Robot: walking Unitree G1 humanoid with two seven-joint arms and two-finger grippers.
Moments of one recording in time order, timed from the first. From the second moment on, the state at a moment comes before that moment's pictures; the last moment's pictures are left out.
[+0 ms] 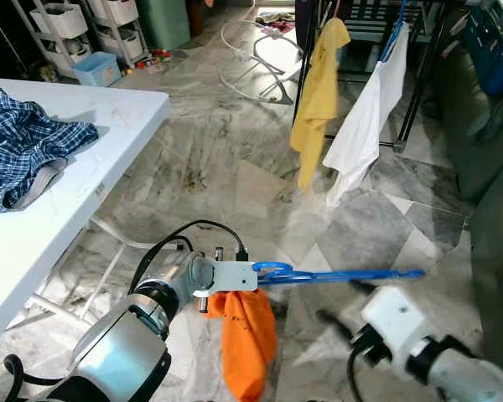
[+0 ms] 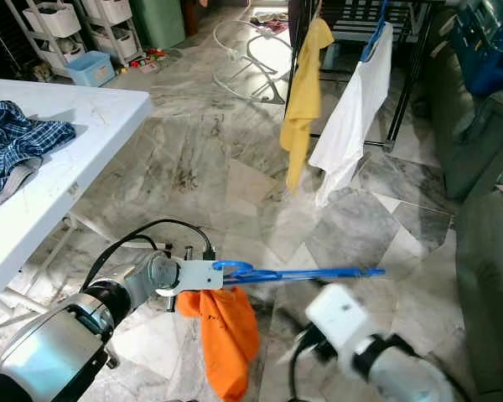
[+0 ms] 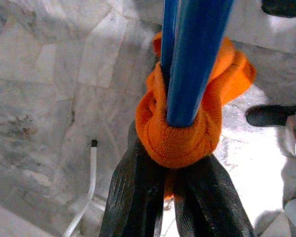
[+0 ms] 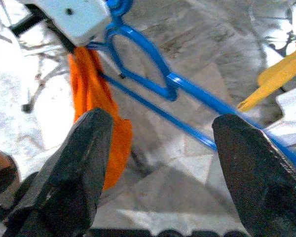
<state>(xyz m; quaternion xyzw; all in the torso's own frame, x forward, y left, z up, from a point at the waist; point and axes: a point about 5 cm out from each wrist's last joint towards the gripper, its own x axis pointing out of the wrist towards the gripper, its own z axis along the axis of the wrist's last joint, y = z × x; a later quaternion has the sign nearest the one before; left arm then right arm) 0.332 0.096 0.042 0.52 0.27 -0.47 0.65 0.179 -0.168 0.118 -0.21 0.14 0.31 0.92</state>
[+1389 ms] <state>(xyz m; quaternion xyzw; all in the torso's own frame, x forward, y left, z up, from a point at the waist) 0.334 0.079 0.051 0.60 0.21 -0.51 0.59 0.226 -0.206 0.133 -0.27 0.14 0.30 0.90</state>
